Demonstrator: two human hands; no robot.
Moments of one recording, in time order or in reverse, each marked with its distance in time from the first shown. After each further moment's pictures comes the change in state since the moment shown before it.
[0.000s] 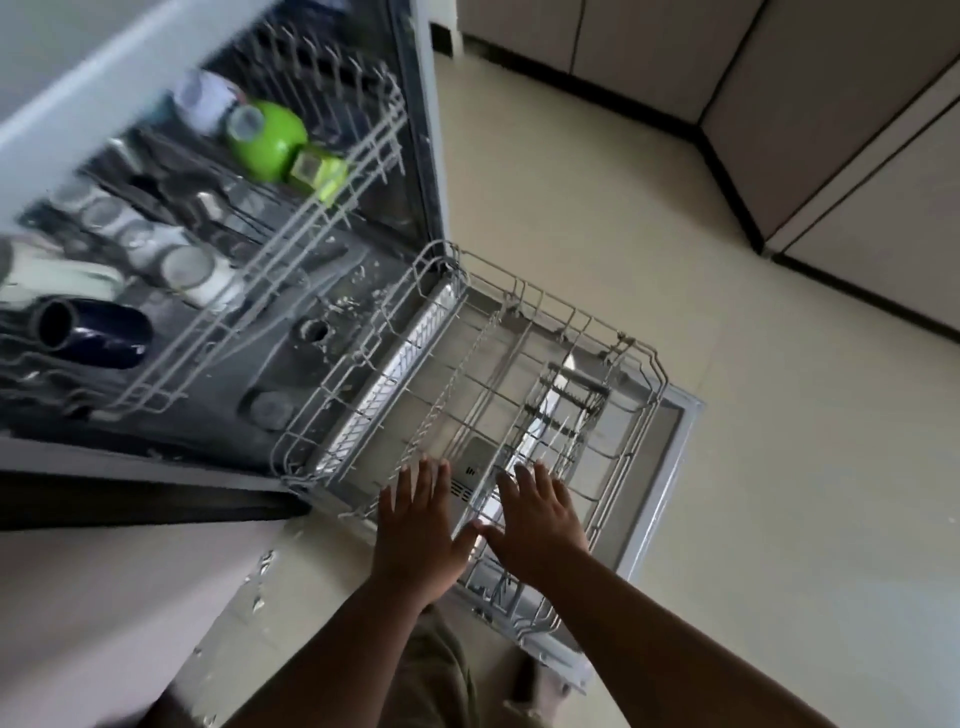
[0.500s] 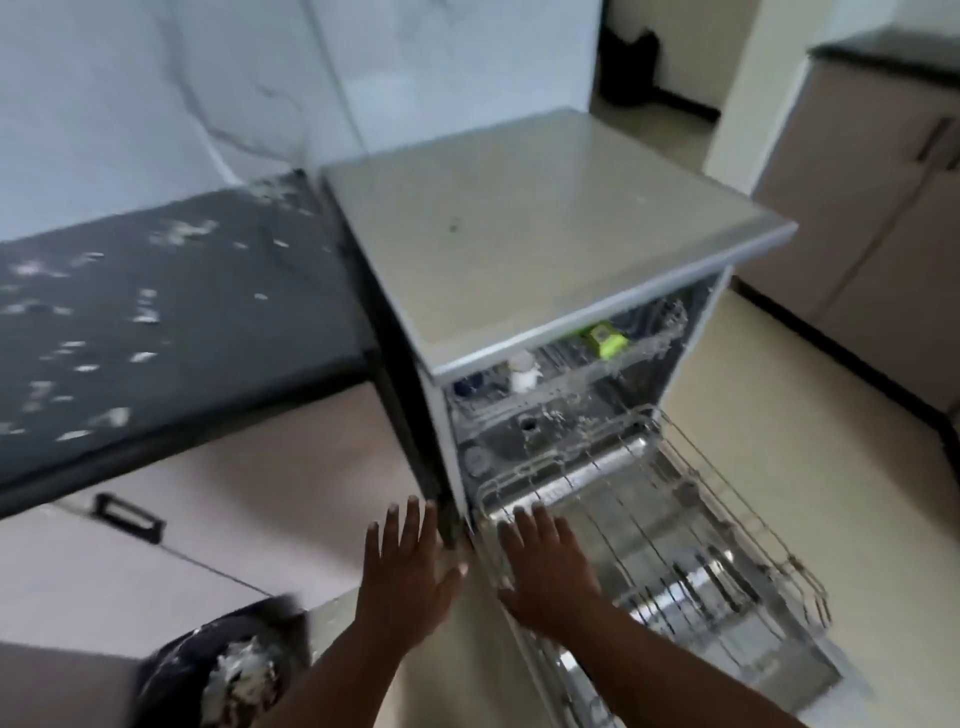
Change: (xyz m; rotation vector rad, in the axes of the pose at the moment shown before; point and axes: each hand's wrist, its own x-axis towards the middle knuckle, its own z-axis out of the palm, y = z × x) left_hand -0.228 -0.105 -0.136 -0.068 0.359 -0.475; right_hand -0.093 -0.195 -0.097 -0.490 0.038 -0.717
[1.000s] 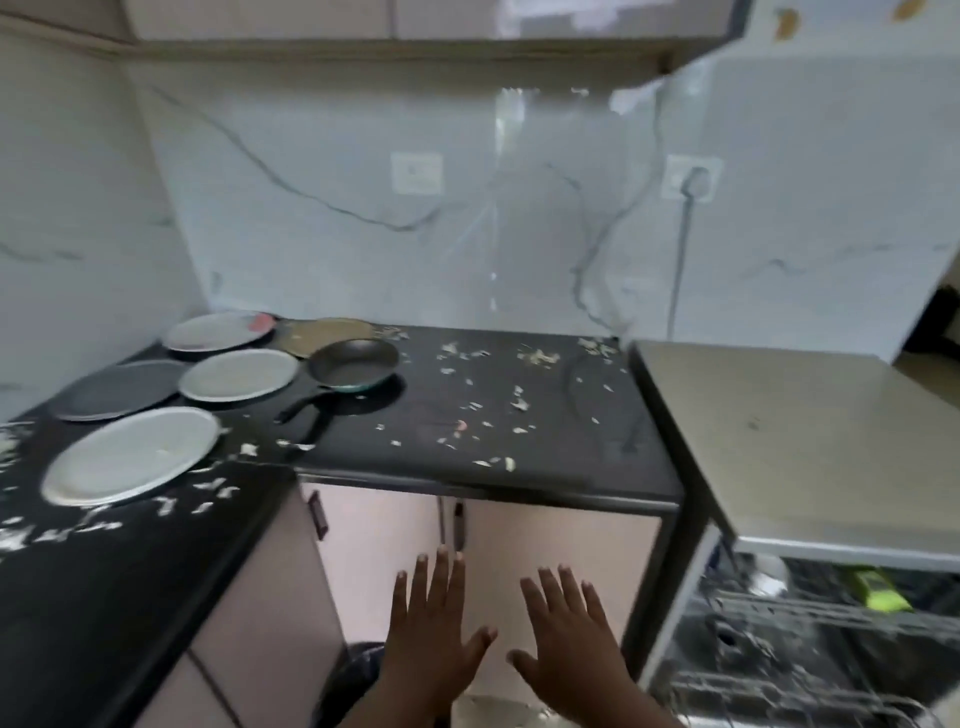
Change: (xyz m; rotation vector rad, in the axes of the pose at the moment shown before) left_hand -0.174 -0.195 -0.107 0.110 0.411 -0.480; right_hand -0.002 -0.275 -0.115 -0.140 0.158 -0.403
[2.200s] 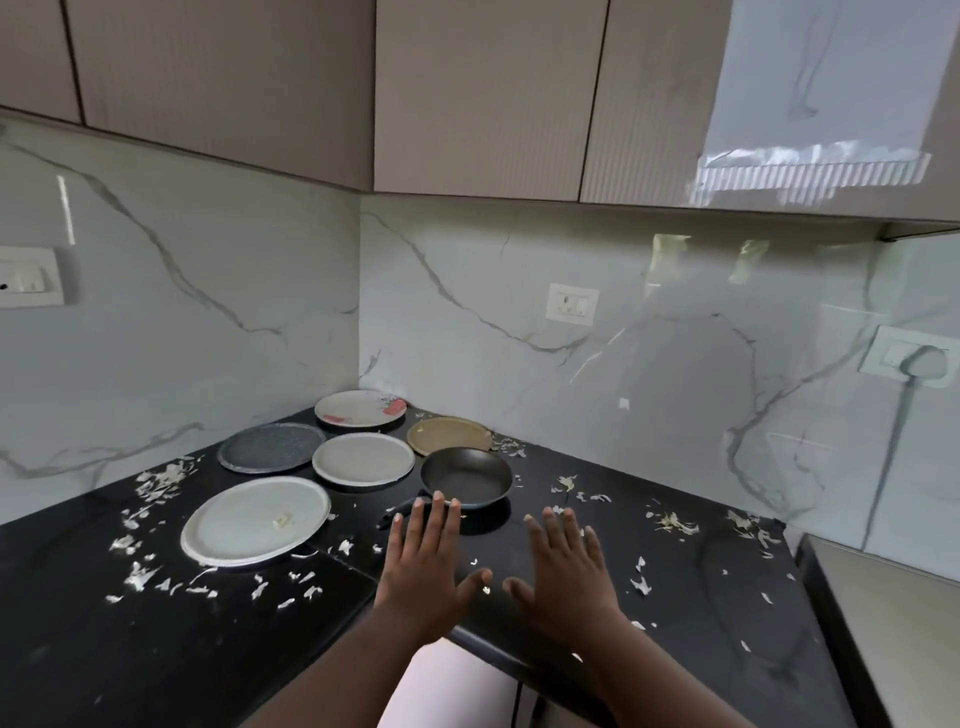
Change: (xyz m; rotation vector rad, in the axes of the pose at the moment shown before) left_hand 0.169 -0.131 -0.099 -0.006 0.030 -0.363; right_hand 0.230 -0.066 -0.166 -0.092 0.244 -0.293
